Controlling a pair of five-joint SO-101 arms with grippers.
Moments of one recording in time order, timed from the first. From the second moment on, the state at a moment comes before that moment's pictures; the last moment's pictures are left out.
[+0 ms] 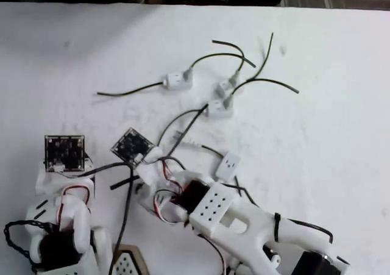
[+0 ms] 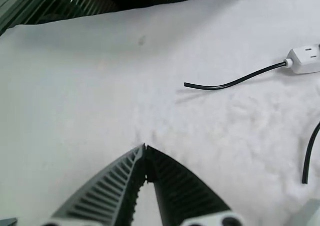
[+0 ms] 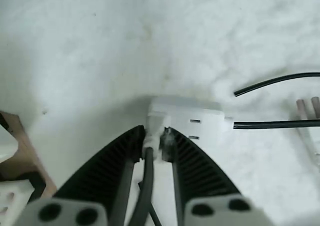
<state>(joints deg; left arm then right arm) -18.9 -104.4 77.8 66.2 -14.8 -57.9 -28.0 56.4 38.3 -0.4</state>
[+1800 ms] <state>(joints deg) -19.0 -104.4 78.2 65.0 -14.8 -57.1 -11.5 53.0 32.6 3.1</state>
